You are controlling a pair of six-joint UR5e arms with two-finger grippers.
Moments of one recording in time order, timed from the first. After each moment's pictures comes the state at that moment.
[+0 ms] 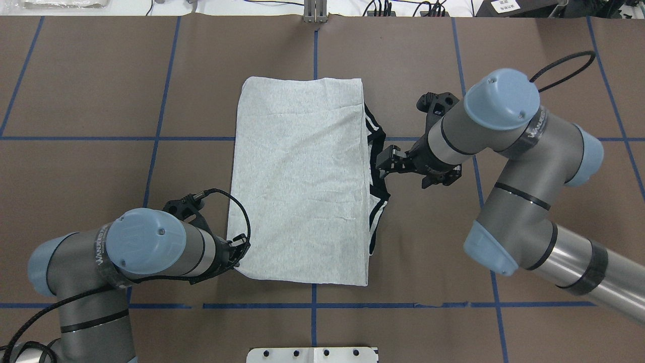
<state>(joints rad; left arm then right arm) -0.33 -1.91 -2.00 -1.71 -1.77 -1.93 0.60 -1.16 1.87 -1.37 2.01 1.51</state>
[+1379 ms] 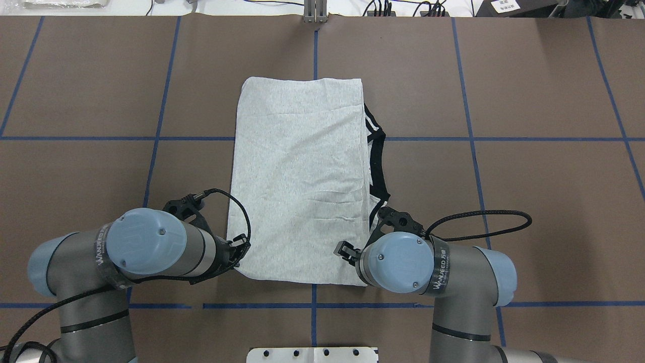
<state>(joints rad) -0.33 -1.91 -2.00 -1.70 -1.77 -1.93 0.24 -1.11 1.85 -1.51 1.64 1.92</state>
